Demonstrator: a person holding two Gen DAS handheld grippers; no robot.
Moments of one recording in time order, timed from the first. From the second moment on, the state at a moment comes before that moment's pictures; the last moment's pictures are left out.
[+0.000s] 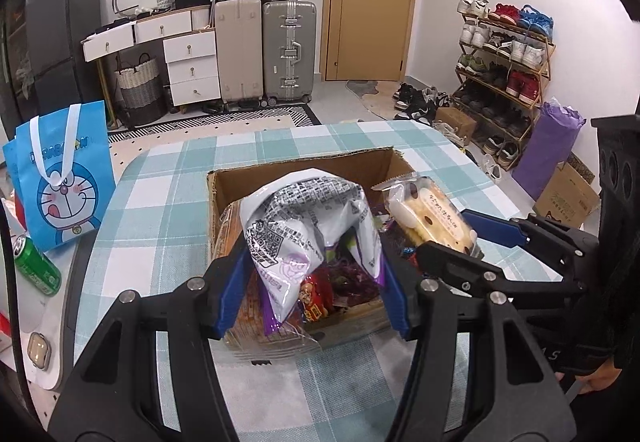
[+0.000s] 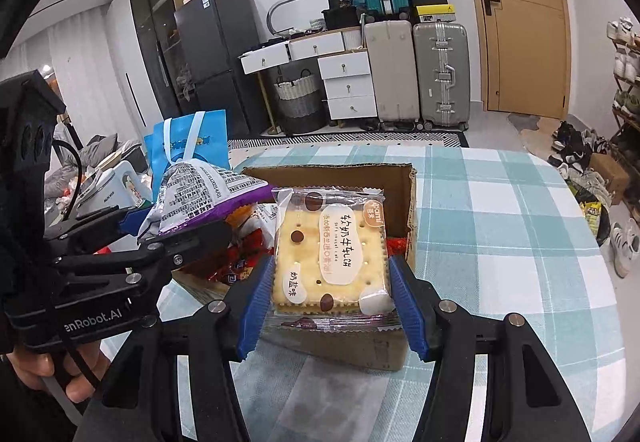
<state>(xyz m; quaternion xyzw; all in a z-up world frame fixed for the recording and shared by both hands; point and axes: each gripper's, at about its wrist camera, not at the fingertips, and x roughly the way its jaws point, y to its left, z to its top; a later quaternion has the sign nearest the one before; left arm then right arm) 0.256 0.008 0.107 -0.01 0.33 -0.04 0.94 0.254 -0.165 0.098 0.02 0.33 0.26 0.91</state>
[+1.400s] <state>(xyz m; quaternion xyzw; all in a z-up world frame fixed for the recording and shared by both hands) 0.205 0.011 0.100 -0.02 0.29 -0.06 0.96 0.208 -0.209 0.097 0.03 0.25 0.29 0.92</state>
